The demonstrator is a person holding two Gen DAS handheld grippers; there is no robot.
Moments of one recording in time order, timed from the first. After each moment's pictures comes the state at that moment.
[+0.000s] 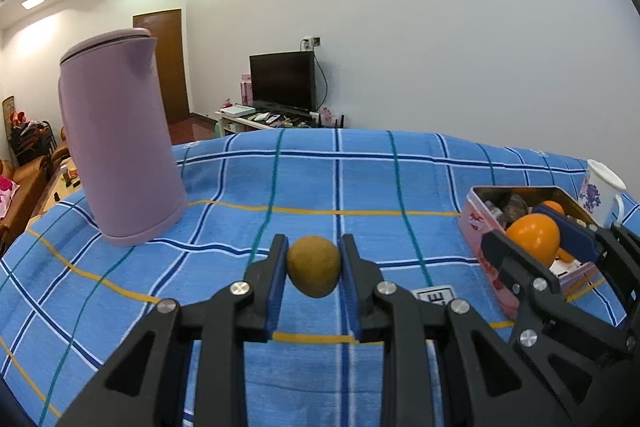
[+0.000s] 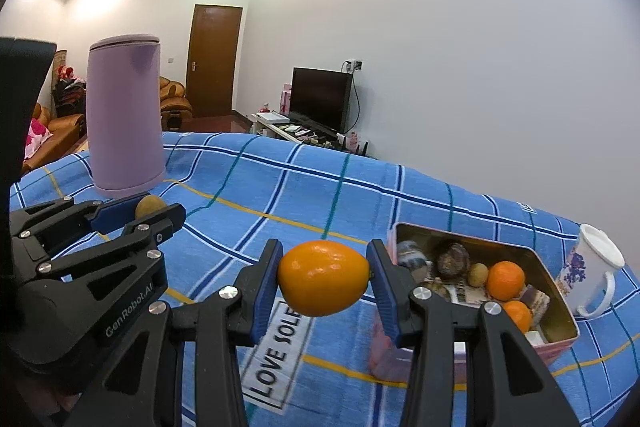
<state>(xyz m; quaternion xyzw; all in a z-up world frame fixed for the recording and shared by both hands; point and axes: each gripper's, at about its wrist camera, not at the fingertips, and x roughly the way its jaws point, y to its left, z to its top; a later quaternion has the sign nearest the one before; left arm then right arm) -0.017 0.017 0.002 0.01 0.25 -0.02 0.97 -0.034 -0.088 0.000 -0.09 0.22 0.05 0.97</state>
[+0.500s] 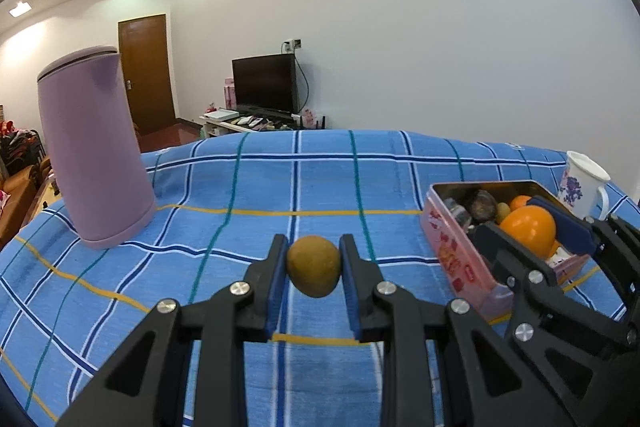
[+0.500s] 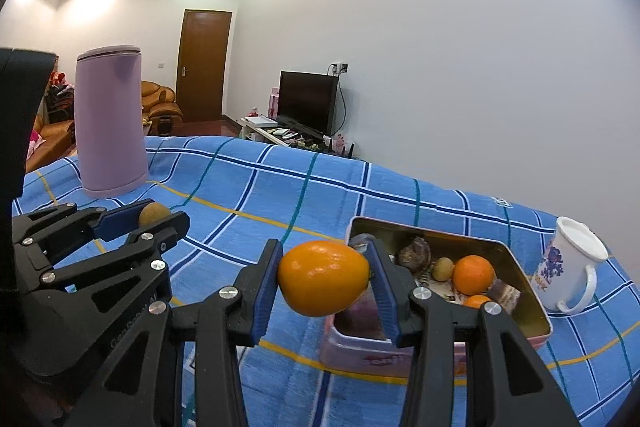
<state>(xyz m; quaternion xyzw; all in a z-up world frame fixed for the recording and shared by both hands) -0.024 -0.021 0.005 0.01 0.25 -0.05 0.97 -0.044 -0.122 0.004 -0.08 0.21 0.03 0.97</state>
